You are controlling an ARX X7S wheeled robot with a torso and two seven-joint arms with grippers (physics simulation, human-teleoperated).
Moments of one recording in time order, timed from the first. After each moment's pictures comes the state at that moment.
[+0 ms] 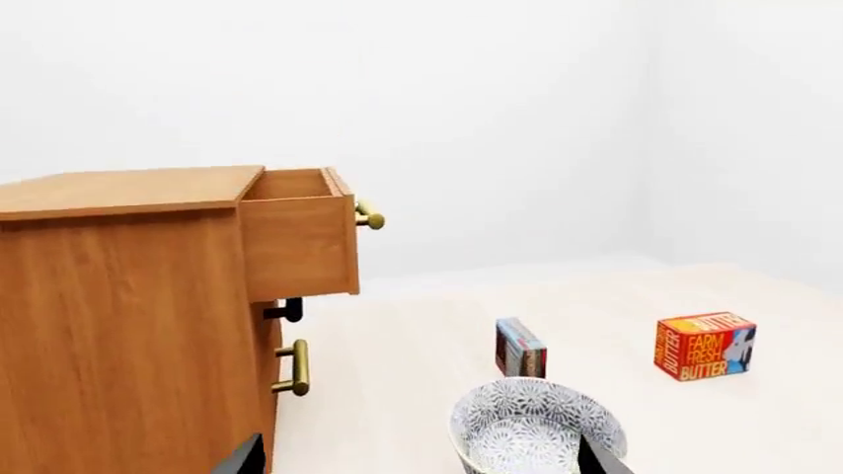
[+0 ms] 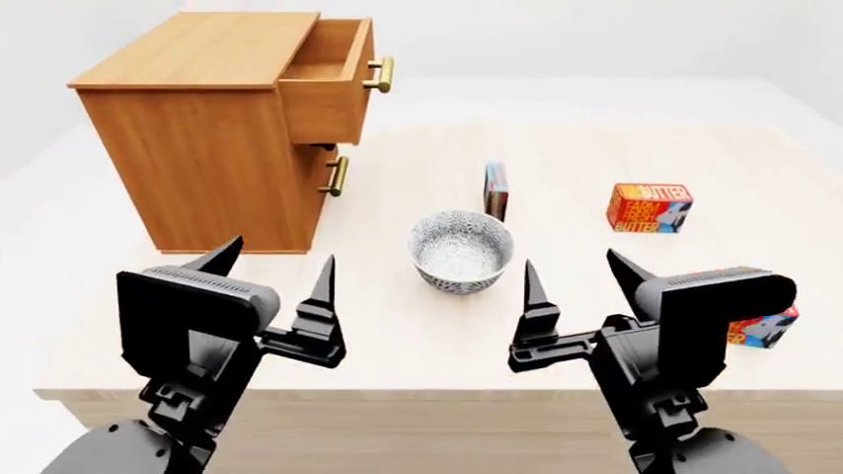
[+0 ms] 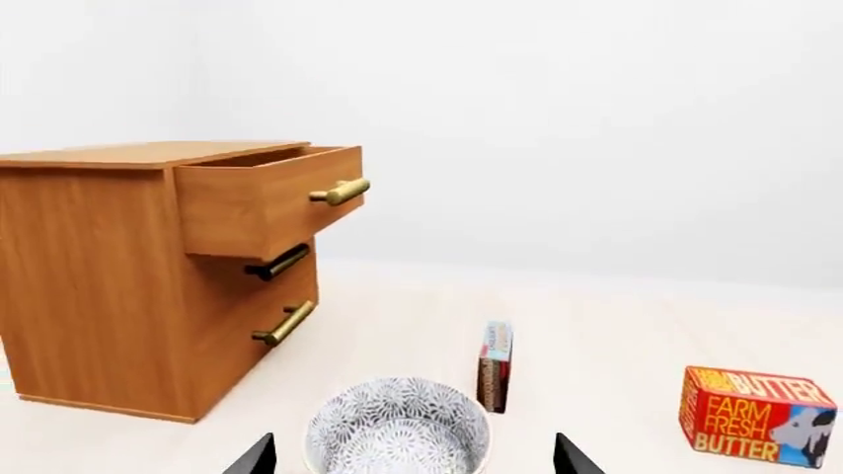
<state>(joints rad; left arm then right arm) -0.26 -0.36 0.05 0.72 -0.54 -0.79 -0.14 0.22 0.32 -0.02 -0.71 0.49 0.79 0.15</state>
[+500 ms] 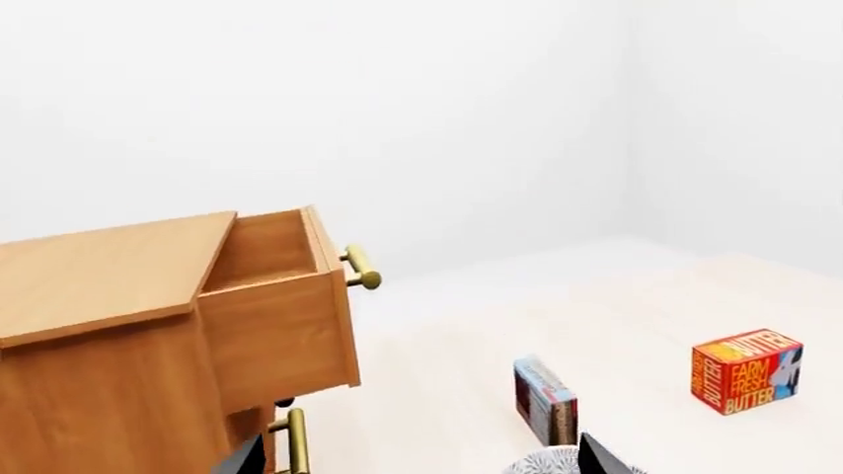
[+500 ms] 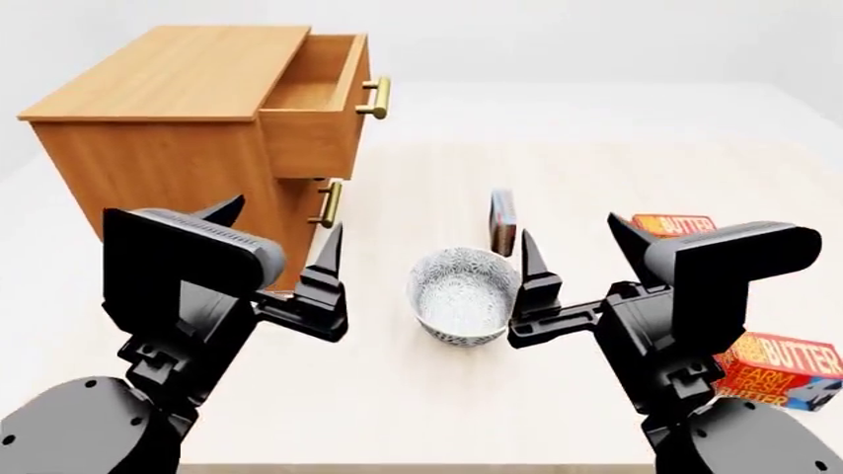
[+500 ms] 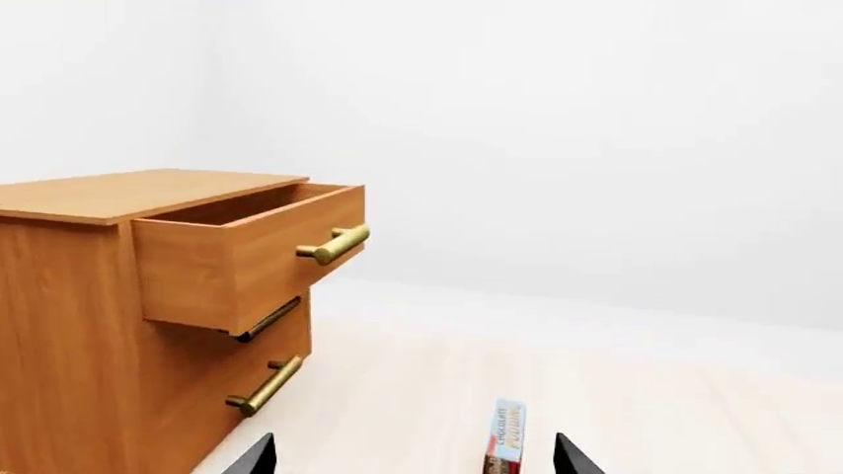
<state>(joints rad) -0.51 -0.38 -0.01 0.84 -0.75 -1.15 -0.23 0.38 0.34 0.02 -0.80 0.62 0.99 0.19</state>
